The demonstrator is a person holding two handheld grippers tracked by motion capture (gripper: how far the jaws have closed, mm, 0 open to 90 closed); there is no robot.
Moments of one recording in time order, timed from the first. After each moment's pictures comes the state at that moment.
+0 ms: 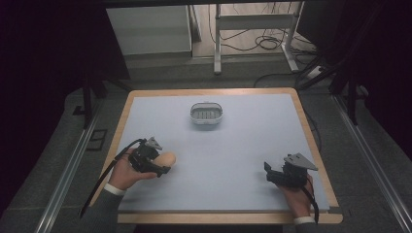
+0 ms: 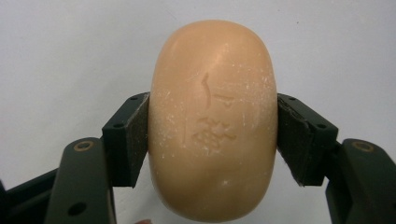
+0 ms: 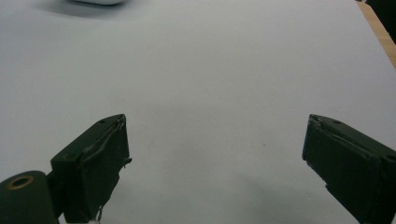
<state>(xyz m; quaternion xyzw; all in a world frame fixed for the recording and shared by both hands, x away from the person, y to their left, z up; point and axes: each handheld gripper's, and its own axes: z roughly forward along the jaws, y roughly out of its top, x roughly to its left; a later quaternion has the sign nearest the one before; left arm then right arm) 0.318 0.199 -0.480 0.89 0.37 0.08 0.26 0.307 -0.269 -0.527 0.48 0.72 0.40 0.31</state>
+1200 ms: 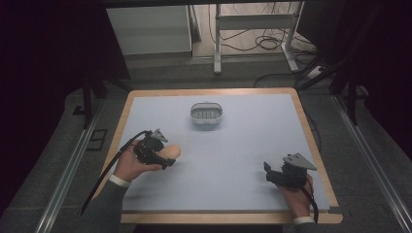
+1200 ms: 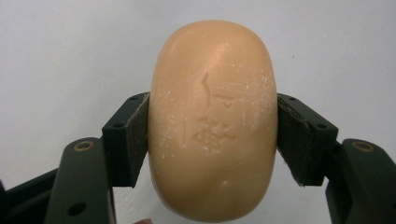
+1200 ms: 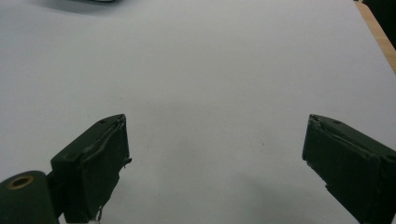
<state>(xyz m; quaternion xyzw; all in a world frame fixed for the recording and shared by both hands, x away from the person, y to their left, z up) 0.336 0.183 -0.462 0.89 0.35 0.09 0.26 0.307 -0.267 -0.527 0.48 0.72 0.39 0.31</state>
